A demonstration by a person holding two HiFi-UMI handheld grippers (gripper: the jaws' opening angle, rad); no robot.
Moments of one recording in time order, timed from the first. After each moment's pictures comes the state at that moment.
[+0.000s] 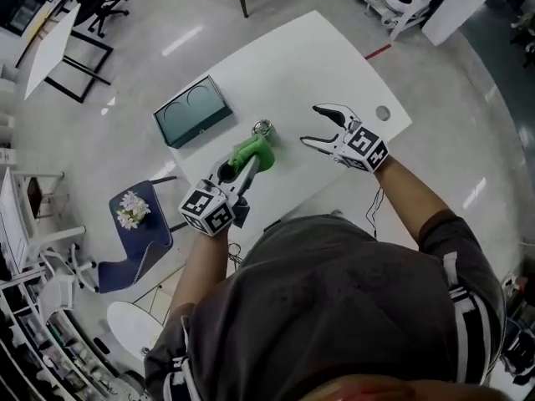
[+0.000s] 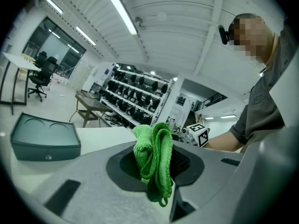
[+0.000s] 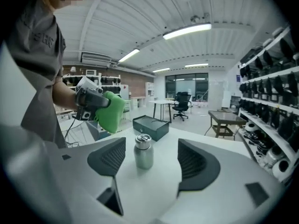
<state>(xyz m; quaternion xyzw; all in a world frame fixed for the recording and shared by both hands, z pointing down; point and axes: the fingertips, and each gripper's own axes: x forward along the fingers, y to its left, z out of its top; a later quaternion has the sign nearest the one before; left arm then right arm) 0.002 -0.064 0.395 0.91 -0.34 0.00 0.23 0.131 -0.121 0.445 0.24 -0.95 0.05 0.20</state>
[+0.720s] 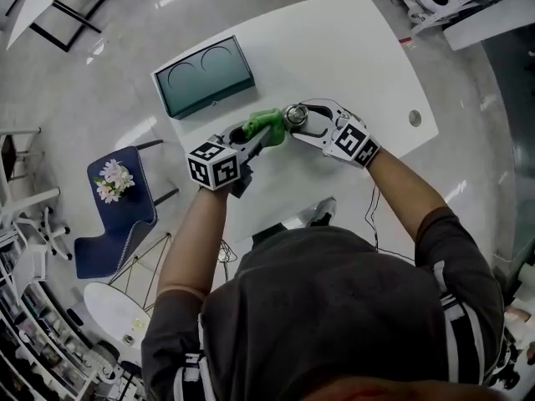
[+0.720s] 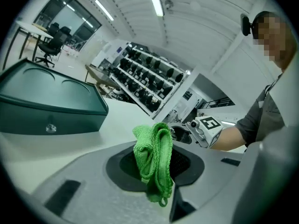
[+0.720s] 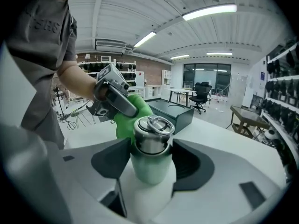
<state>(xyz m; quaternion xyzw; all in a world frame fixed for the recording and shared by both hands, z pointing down) -0.060 -0.138 0.534 0.88 -0.31 0.04 0.36 -0.002 -0.145 0.554 0.12 -0.95 0.03 0.27</state>
